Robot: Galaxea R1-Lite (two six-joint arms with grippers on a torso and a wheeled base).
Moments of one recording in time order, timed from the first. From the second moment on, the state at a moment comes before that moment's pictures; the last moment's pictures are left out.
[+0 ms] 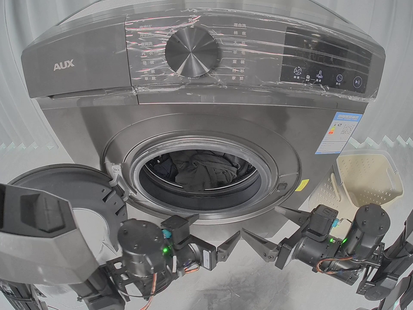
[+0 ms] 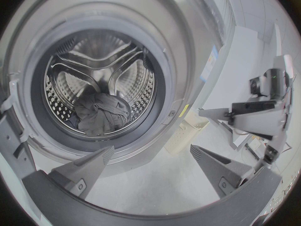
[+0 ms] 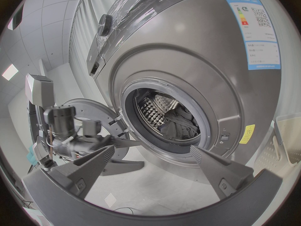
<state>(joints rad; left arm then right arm) -0.86 2.04 -0.41 -1.46 0.17 -0.20 0.83 1.80 -0.21 -1.50 -0.13 0.18</state>
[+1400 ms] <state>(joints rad) -0.80 1.50 -0.02 -1.44 0.35 -0.12 0.55 1.26 -0.02 -1.02 -0.19 0.15</state>
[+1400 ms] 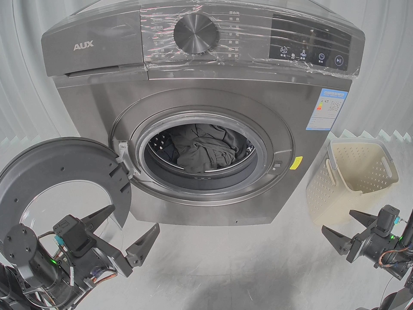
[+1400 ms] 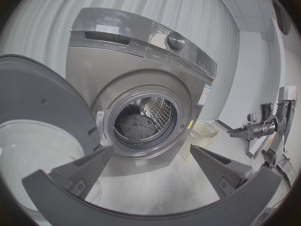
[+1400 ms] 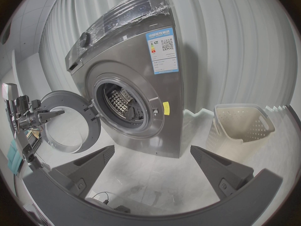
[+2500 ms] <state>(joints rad) -0.65 0.82 -0.02 -0.63 0.35 -0.16 0.40 0.69 -0.02 -0.45 -0.23 0.17</state>
